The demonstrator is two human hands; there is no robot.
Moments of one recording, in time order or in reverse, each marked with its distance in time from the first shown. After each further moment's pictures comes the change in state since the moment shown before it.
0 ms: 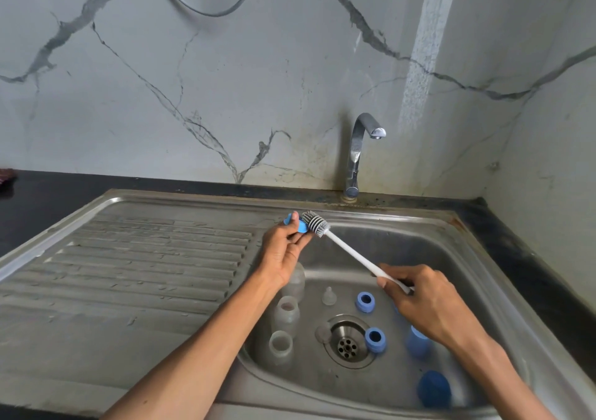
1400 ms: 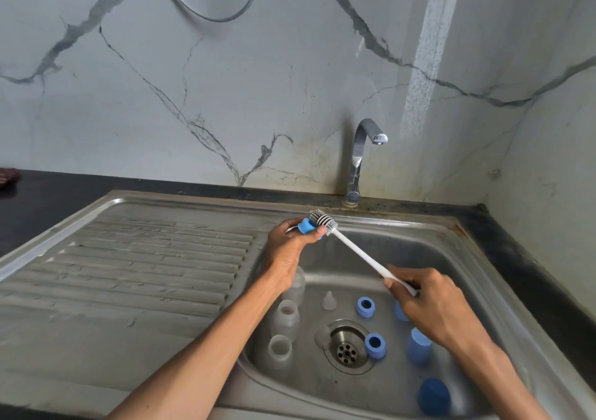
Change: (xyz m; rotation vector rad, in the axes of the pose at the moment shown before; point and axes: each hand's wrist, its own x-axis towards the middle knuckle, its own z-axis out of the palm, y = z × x) left_hand -0.007 -0.005 0.006 0.409 0.004 0.185; right_hand 0.001 0.002 -0.003 -0.008 0.058 0.013
